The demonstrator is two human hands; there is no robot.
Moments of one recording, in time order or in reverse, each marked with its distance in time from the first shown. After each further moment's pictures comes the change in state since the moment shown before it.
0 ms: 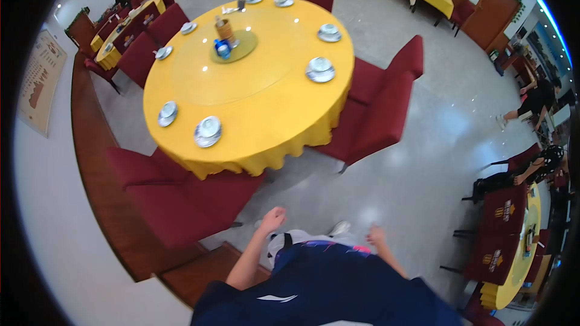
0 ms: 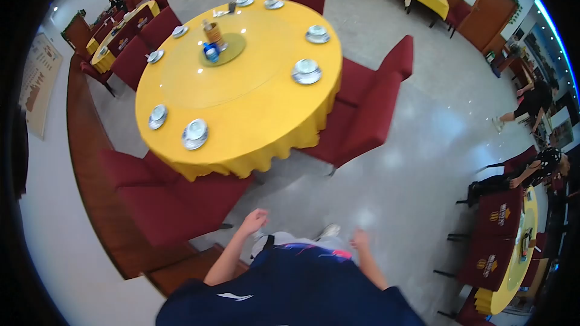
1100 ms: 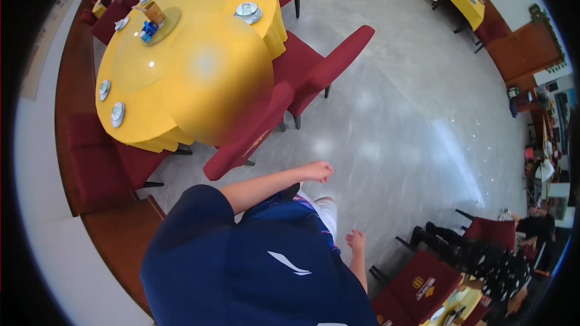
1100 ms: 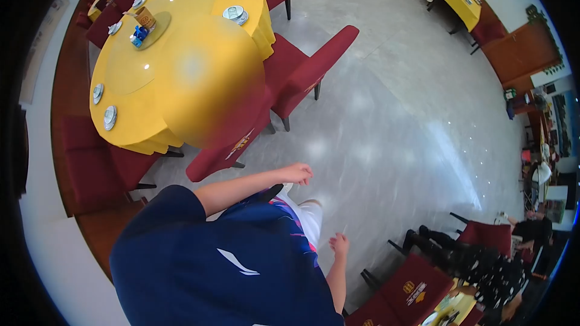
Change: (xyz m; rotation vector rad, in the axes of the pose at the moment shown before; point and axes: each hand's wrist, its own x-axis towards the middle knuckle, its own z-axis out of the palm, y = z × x) left_hand 0.423 0.484 0.668 -0.001 -0.454 -0.106; right_hand 0.337 -0.164 -0.597 0.293 -0.003 -0.026
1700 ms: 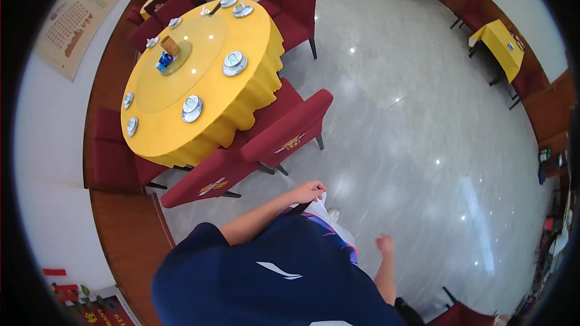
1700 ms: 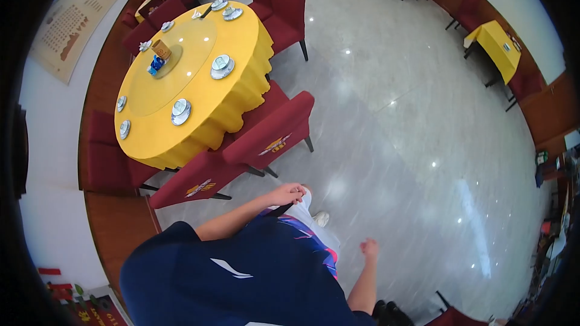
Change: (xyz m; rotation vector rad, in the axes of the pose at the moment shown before) left_hand 0.238 0.232 0.022 -0.070 0.368 0.230; right_hand 0.374 -0.437 -0.168 -0.147 -0.259 -0.220
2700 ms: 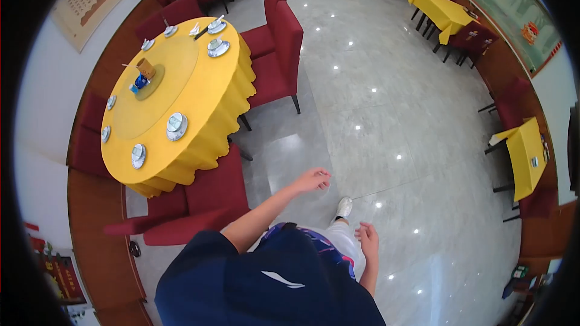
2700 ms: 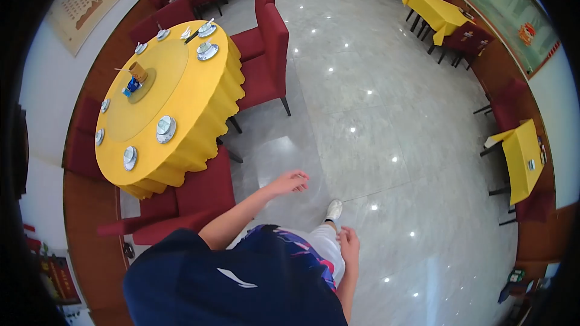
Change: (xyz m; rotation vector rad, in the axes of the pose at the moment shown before) left_hand 0.617 0.387 -0.174 -0.260 0.360 0.043; right_hand 0.339 -0.777 0.118 -0.472 -0.484 -0.574
